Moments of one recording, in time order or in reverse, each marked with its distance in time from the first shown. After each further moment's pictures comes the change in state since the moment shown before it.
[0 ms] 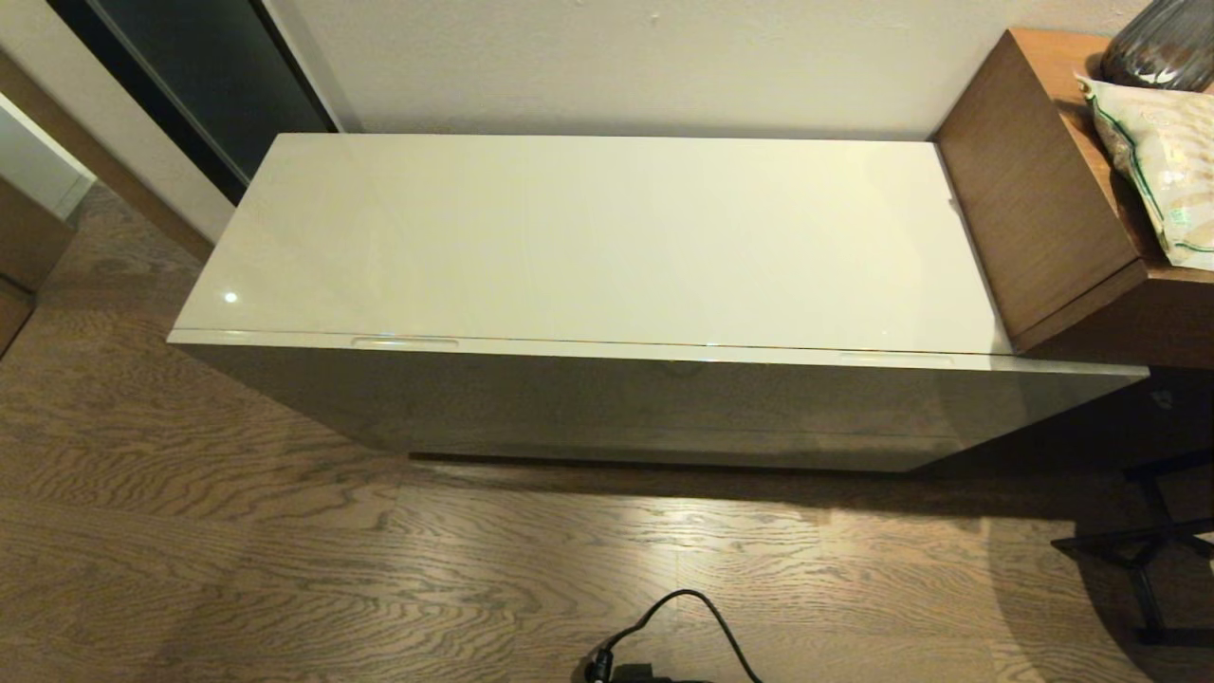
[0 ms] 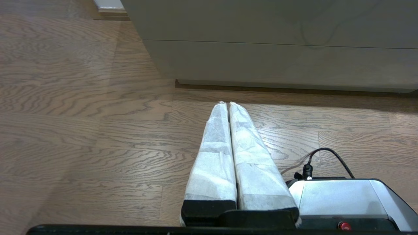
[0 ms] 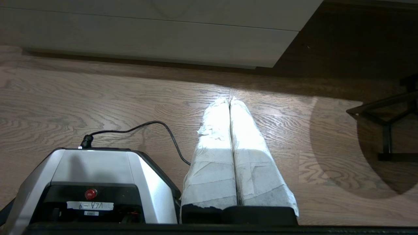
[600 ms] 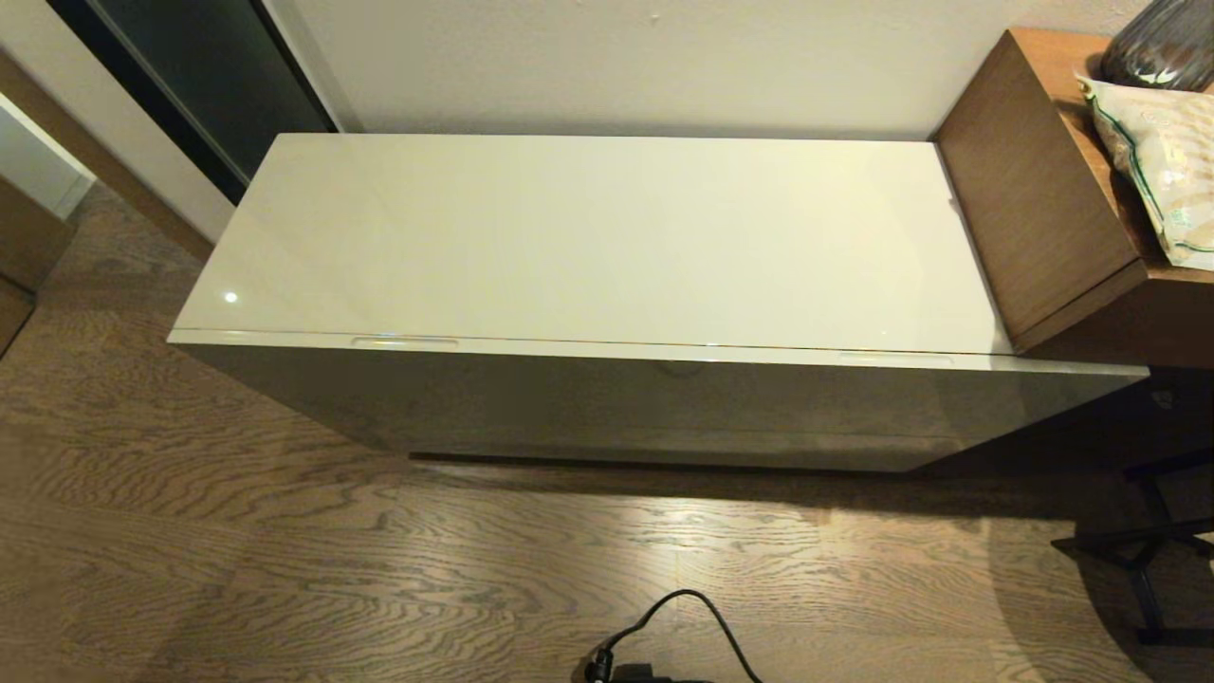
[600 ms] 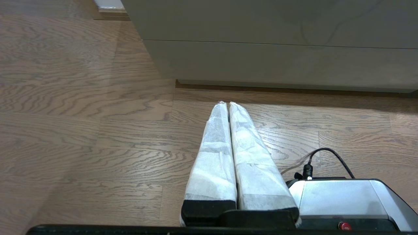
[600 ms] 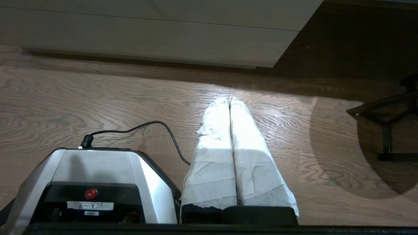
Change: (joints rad) left arm 0.000 0.000 0.000 0.000 0.000 0.000; right arm 0.001 0.000 0.000 0.000 0.000 0.000
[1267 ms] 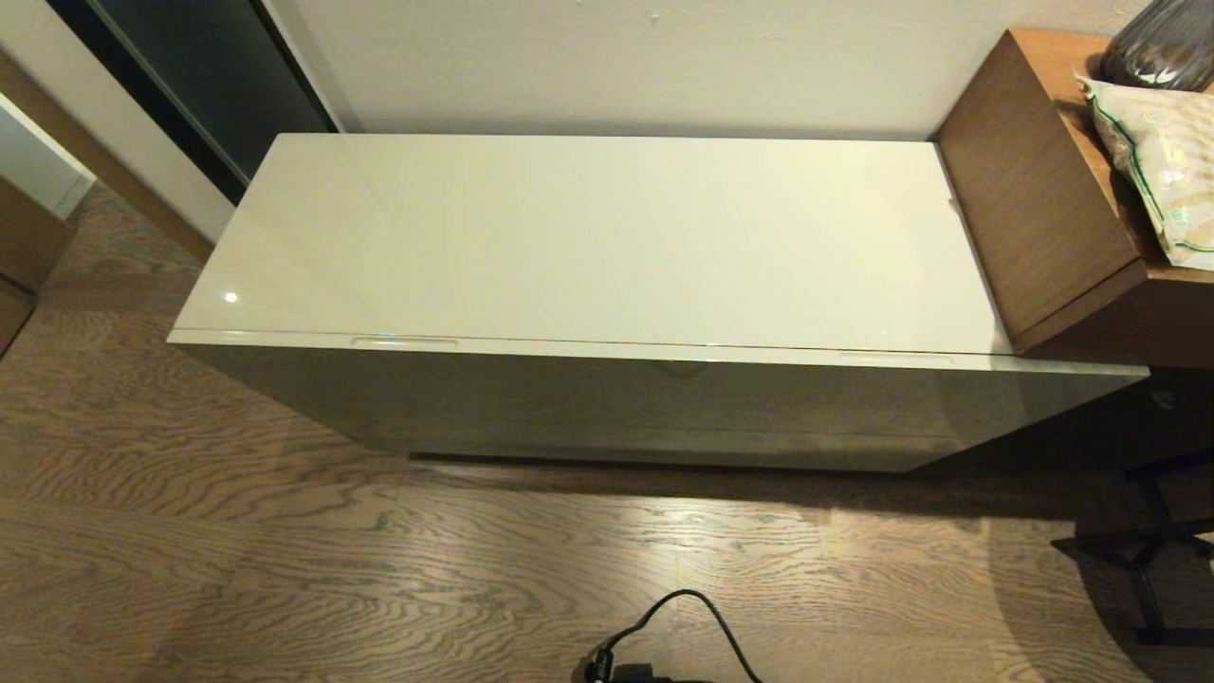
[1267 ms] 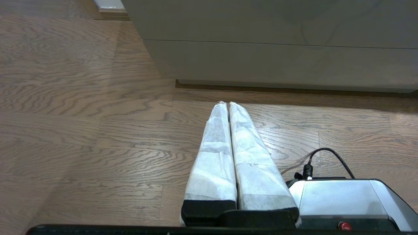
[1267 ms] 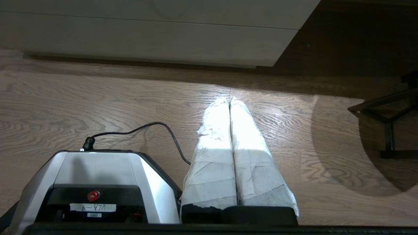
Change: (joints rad) left arm 0.000 0.000 0.000 0.000 0.000 0.001; right arm -0.001 0.000 -0.001 0.000 -0.005 0.017
